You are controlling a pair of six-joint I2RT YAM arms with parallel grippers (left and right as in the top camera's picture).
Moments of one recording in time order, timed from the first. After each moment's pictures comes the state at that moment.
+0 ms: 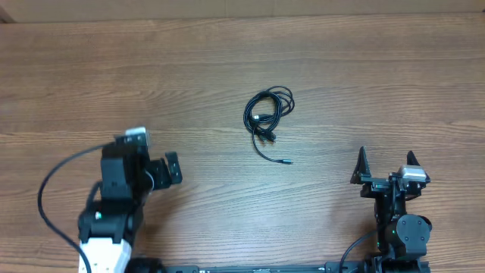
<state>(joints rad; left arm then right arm) -0.02 0.86 0.66 -0.64 0.02 -0.21 0.01 0.01 0.02 -0.02 0.11 0.02</state>
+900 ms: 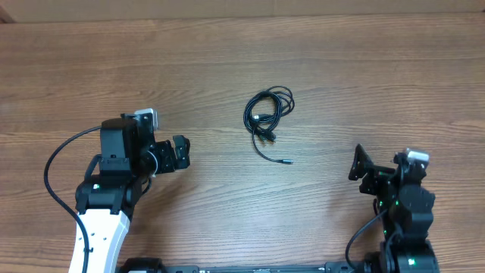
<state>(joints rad) -0.02 1.03 0.81 -0.66 0.20 -0.24 0.01 0.39 0.27 -0.24 0.08 0.22</state>
